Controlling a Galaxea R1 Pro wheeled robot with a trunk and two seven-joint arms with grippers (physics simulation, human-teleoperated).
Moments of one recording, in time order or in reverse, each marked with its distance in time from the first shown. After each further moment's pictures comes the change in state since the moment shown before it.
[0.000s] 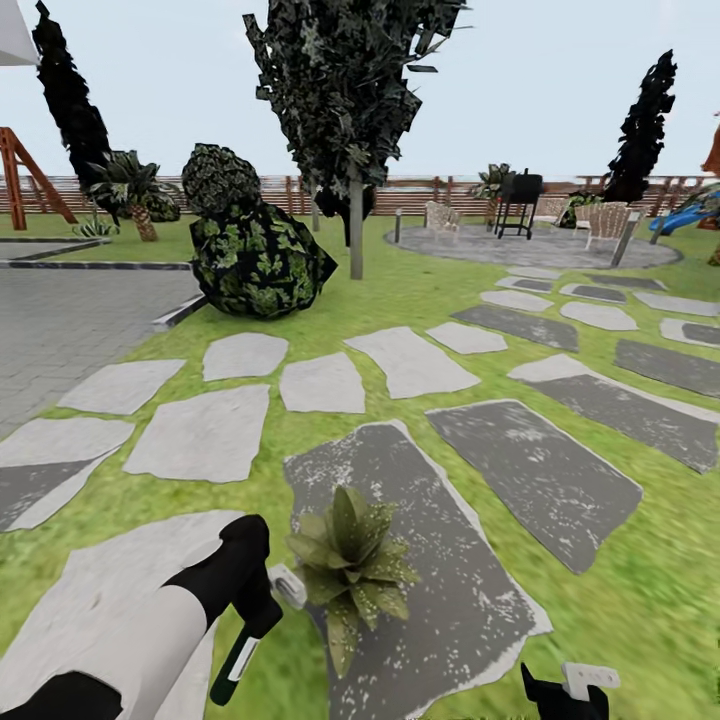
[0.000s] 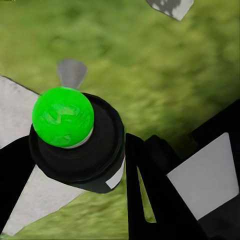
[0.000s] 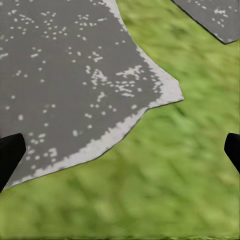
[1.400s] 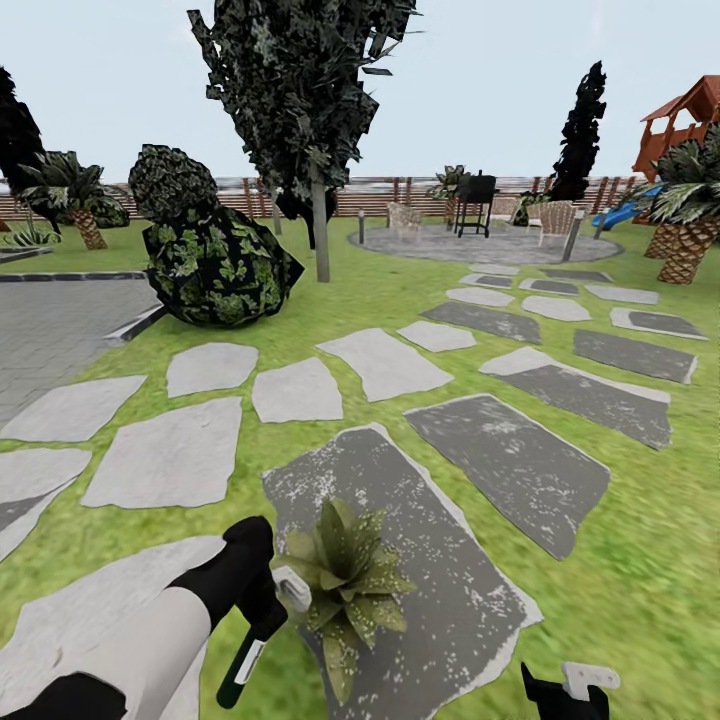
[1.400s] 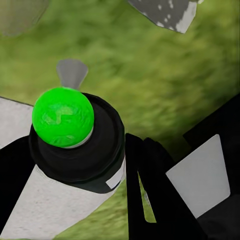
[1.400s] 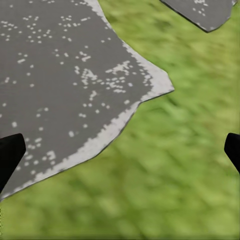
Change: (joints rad) left arm 0.003 -0.015 0.001 0.002 0.006 -0.006 -0.006; right arm 0.000 0.000 0.000 -0.001 0.000 0.000 0.000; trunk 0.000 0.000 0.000
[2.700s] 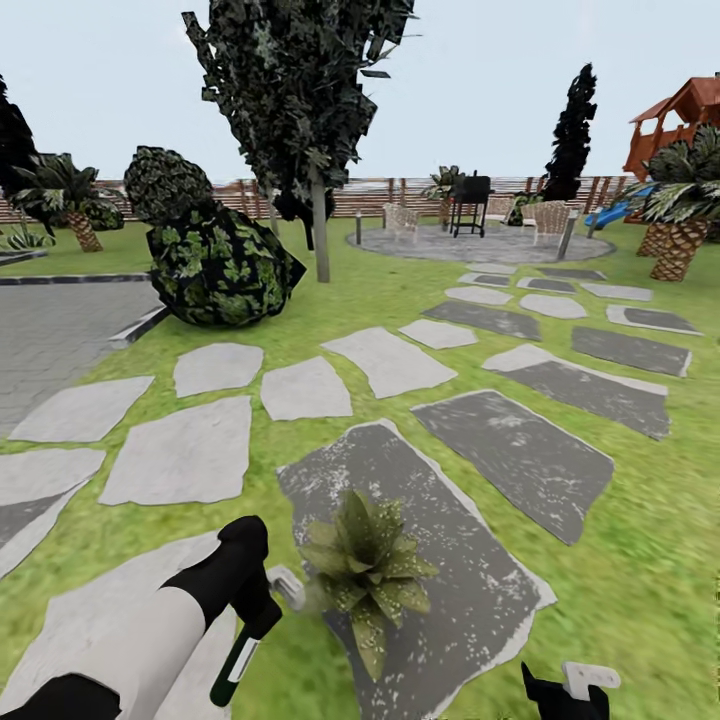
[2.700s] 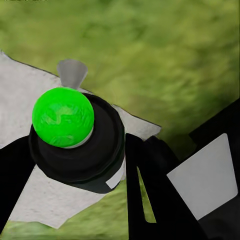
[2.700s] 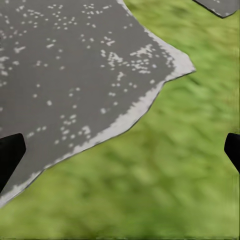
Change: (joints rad) left arm 0.001 0.018 0.010 -0.006 -0.003 0.002 0.007; right arm 0.000 -0.001 0.000 -0.001 -0.001 0.000 0.000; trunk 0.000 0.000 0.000
